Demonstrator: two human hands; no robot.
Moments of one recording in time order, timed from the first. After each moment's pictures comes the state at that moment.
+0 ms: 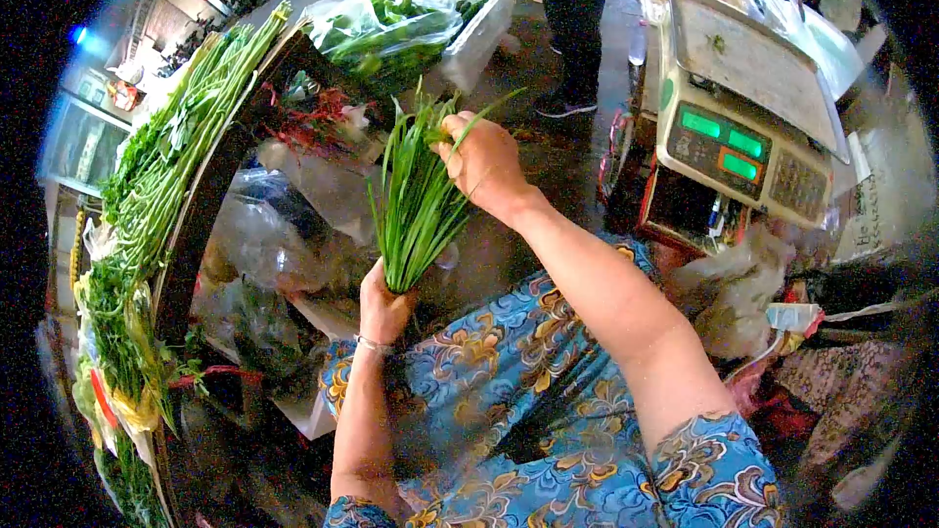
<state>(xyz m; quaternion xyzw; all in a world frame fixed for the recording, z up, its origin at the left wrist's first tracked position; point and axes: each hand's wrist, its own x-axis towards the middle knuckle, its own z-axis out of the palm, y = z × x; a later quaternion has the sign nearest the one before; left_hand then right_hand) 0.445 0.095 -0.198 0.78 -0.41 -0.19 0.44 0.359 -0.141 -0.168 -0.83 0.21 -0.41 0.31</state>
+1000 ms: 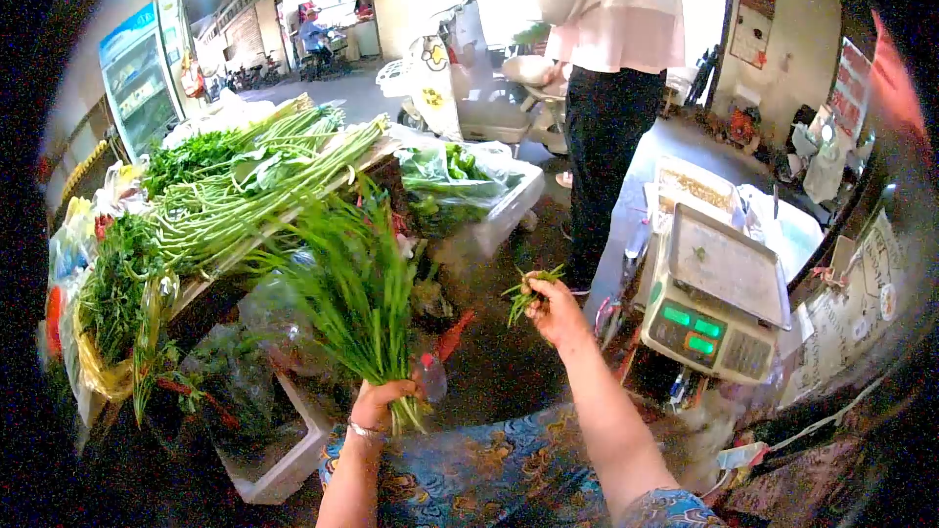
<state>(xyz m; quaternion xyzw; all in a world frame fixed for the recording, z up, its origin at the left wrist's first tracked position) 0.457 0.120 -0.138 0.42 -0.17 -0.45 0.77 0.337 -0.188 -0.171 -0.36 0.20 -0.30 0.86</state>
